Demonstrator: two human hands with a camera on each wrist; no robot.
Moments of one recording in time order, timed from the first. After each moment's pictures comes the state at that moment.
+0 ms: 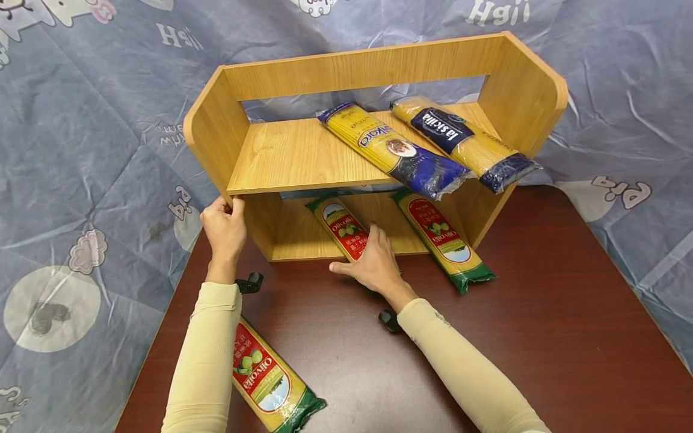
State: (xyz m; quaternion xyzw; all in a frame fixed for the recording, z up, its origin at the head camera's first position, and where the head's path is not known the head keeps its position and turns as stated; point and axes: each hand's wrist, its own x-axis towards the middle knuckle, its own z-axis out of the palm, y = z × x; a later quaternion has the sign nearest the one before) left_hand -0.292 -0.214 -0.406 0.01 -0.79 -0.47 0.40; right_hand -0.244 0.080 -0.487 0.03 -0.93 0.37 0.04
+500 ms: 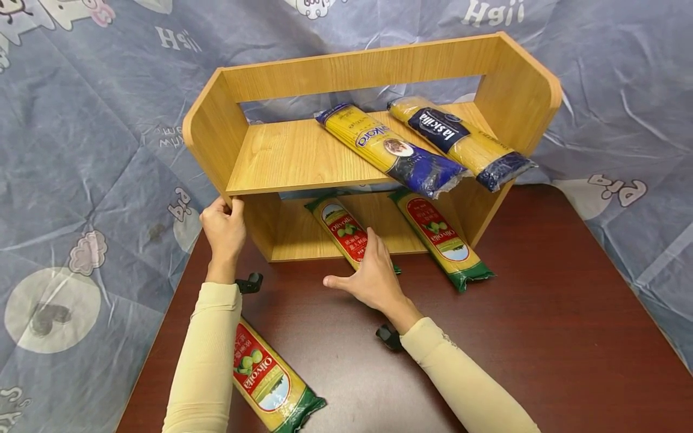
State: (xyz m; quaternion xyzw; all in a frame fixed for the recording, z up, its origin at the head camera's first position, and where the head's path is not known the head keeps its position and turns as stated) left_hand -0.293 -0.214 -0.405 0.01 -0.79 -0.46 0.40; right_hand -0.200 0.075 -0.464 0.05 -0.90 0.42 0.05
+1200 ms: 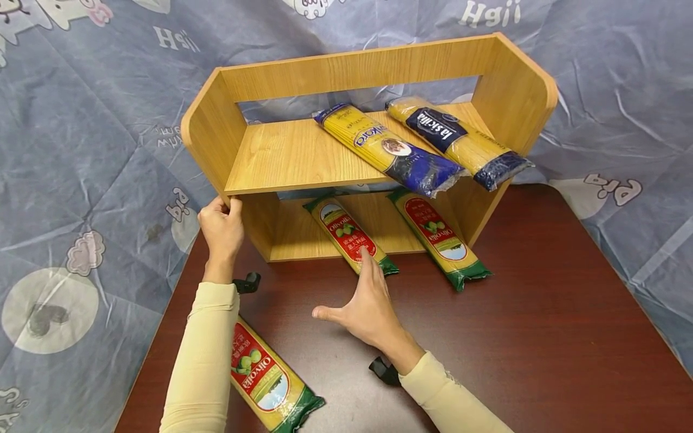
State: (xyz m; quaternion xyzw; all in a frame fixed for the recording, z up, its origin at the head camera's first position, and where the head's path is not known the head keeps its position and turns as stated) left_hand -0.293 -0.215 -0.405 0.00 -0.79 -0.46 0.40; right_hand -0.140 0.060 -0.451 0.05 -0.89 0.46 0.06
